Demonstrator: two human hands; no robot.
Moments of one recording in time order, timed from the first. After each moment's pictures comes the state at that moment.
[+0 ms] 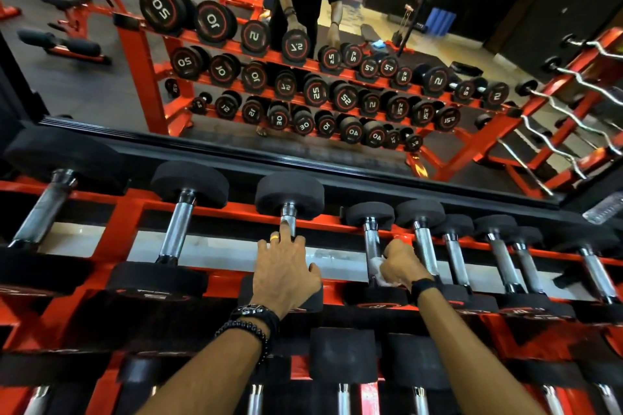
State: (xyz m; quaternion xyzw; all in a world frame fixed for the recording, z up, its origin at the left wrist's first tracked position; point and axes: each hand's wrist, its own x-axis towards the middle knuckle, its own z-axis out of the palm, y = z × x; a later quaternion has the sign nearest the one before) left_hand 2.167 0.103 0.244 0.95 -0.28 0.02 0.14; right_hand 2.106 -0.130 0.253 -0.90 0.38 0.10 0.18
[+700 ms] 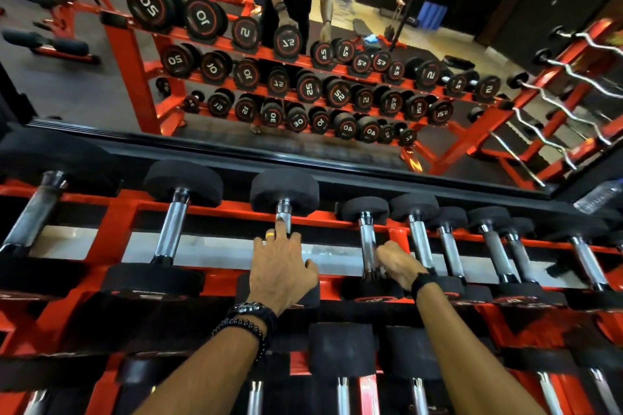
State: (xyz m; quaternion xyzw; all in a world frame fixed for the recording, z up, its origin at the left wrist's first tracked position) left_hand 2.166 0.102 0.241 0.95 -0.28 0.03 0.14; right_hand 2.102 -0.120 0.251 -0.80 0.44 0.07 0.40
